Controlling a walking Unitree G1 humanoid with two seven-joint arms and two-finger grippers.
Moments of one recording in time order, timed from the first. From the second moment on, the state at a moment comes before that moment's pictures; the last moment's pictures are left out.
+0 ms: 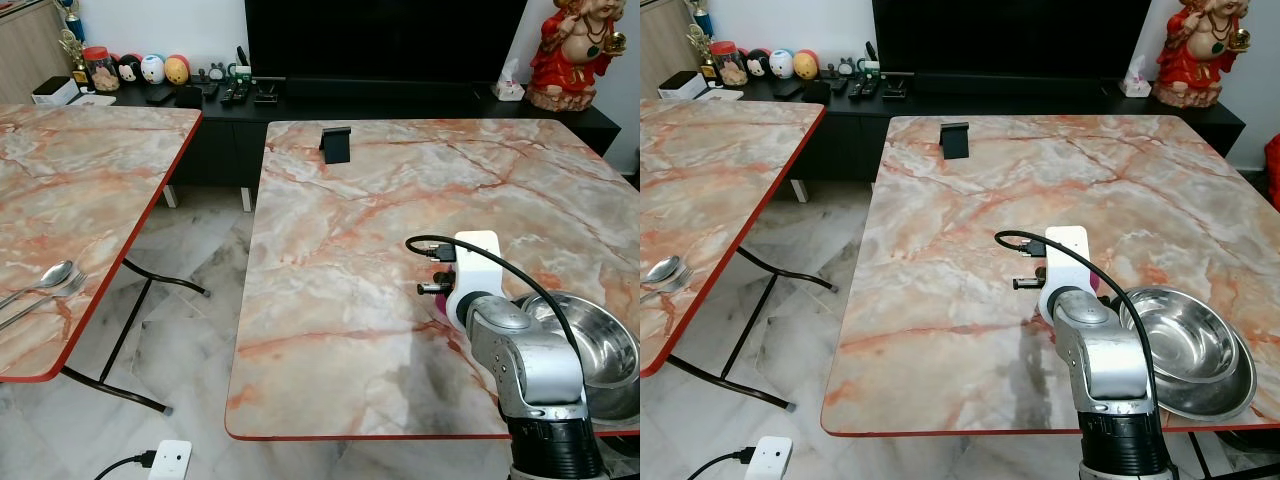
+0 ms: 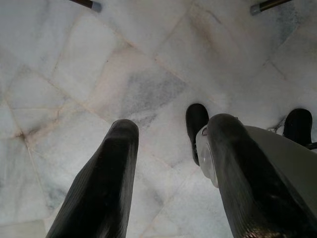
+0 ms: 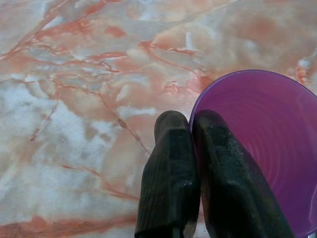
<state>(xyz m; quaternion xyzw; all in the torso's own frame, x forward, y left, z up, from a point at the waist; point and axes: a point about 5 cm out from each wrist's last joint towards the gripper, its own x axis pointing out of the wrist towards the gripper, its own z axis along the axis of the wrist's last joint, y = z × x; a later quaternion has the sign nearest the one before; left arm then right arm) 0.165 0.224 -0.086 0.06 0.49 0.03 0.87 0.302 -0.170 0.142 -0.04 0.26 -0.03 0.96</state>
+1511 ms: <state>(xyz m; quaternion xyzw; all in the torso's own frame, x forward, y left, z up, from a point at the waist) 0.165 0.224 -0.086 0.06 0.49 0.03 0.87 0.307 -0.168 0.143 -0.04 0.25 -0.04 0.97</state>
